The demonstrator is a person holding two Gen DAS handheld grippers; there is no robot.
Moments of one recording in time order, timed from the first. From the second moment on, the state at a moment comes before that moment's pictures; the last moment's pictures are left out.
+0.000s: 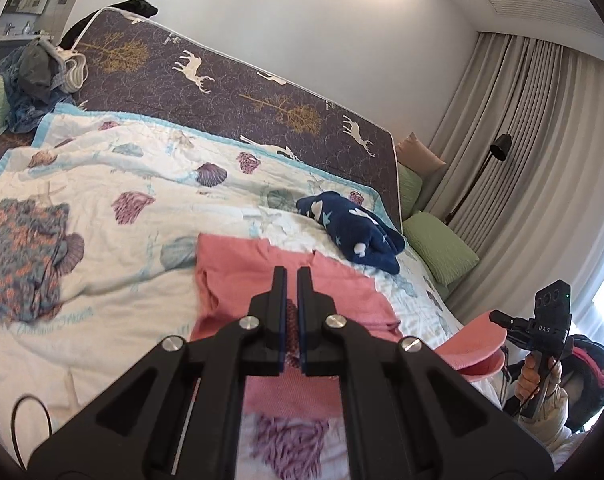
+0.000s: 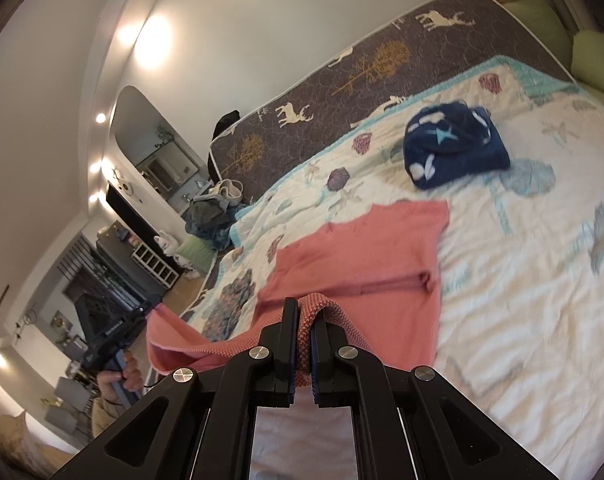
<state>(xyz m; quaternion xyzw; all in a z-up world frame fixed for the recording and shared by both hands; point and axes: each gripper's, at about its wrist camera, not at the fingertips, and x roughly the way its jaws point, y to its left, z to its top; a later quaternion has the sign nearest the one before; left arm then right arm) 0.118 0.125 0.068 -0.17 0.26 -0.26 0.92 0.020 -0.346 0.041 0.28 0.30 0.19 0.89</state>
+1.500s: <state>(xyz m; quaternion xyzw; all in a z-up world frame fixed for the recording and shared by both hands) 0.391 0.083 -0.060 -0.17 0.41 -0.10 0.89 0.305 -0.414 -0.090 0.33 0.45 0.07 0.83</state>
